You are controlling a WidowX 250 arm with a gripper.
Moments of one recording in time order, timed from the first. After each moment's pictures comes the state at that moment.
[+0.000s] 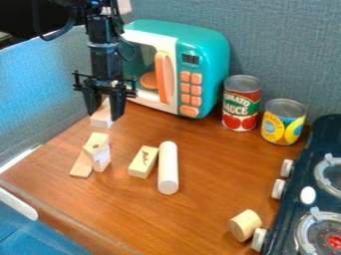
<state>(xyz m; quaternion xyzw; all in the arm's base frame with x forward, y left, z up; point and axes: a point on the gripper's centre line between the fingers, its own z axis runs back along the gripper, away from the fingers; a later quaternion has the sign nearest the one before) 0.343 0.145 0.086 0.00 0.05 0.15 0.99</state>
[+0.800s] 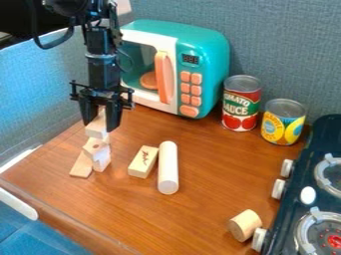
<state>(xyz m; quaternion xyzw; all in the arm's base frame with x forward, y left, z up) 0.330 0.142 0.073 0.00 0.07 0.13 0.99</state>
